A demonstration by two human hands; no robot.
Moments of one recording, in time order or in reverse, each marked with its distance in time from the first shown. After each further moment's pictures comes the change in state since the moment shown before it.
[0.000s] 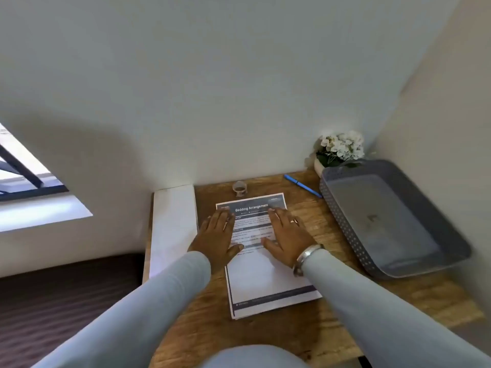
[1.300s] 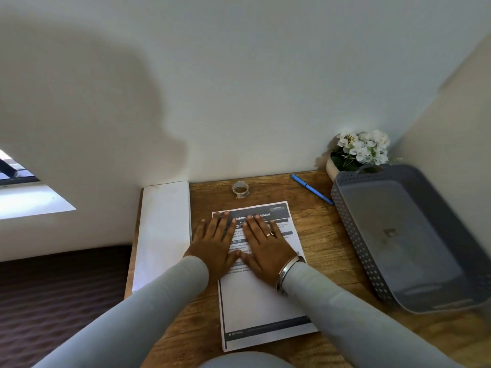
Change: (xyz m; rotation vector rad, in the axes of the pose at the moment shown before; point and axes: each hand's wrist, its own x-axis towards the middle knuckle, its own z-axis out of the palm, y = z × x) left_hand 0.036 -0.015 0.034 0.109 -0.097 0.009; right_hand 0.048 -0.016 0.050 -0.160 -0.001 -0.251
